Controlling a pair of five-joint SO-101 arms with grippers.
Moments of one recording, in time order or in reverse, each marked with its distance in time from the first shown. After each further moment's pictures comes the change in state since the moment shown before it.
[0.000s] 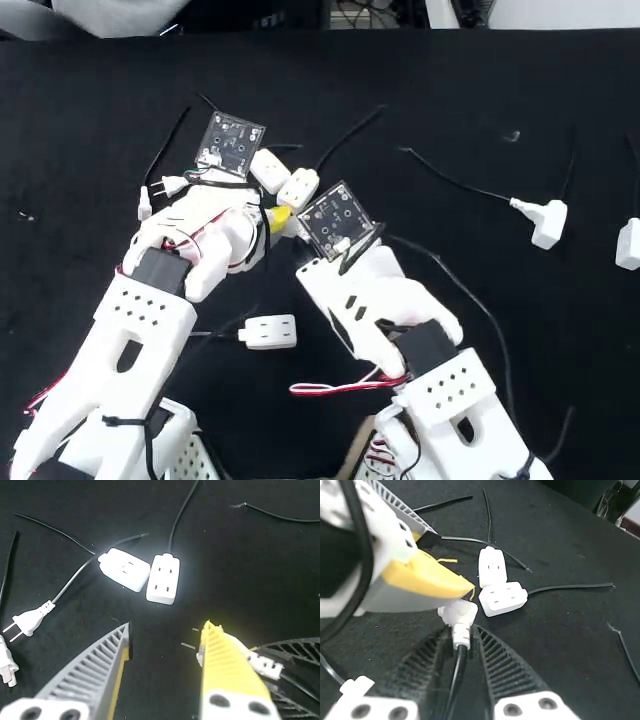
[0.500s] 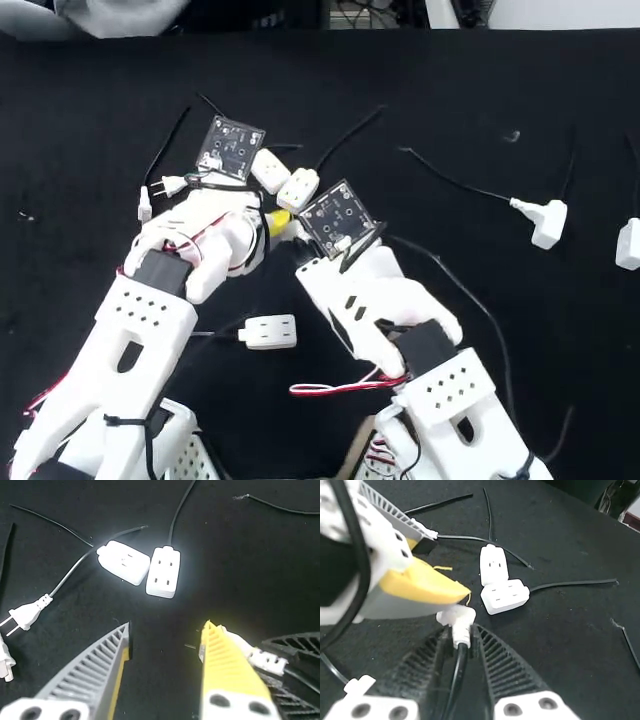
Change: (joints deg) left arm 0.0 0.0 1.8 -0.3 0.0; right arm 0.0 0.0 0.0 0.1 -1.4
